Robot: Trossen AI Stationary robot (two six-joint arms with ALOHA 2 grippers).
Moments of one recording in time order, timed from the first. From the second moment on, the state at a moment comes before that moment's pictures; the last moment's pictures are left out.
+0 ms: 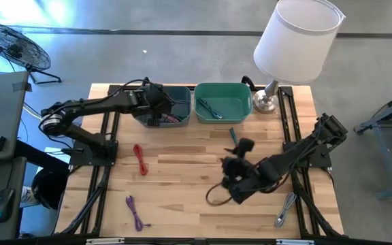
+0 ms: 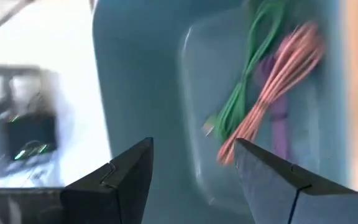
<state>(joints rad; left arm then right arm) 0.39 1.36 1.06 -0.69 -0.44 0.67 0.54 1.65 1.43 -1.04 0.95 0.61</state>
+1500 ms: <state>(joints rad) 0.25 1.28 1.06 -0.42 0.54 0.47 0.01 1.66 0.94 -0.79 0.20 0.71</state>
